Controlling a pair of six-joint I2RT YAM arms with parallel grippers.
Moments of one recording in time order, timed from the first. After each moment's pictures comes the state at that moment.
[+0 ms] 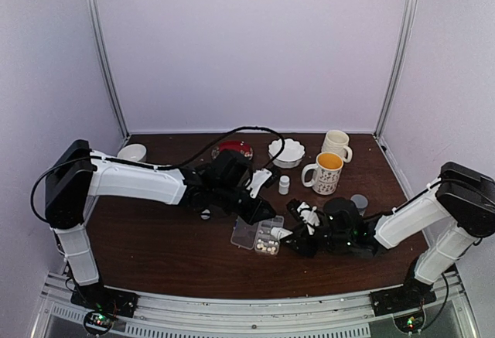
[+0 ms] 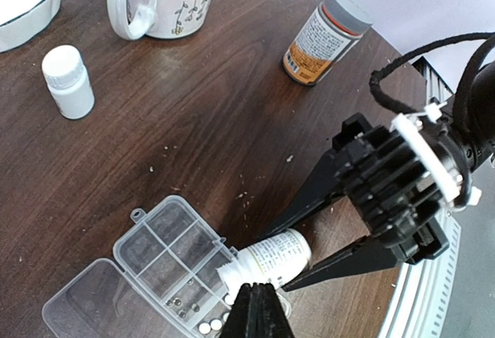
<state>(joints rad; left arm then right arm) -1.00 1.85 1.23 -0.07 0.31 -0.24 0.89 1.57 0.40 0.62 -0.19 0.18</state>
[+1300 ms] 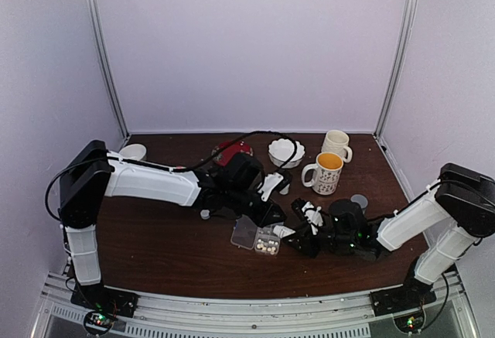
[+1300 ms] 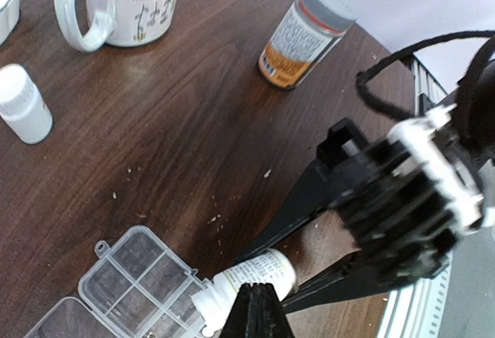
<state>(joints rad) -1.03 1.95 1.32 -0.06 0.35 -0.24 0.87 1.57 0.35 0.71 -0.19 0.19</state>
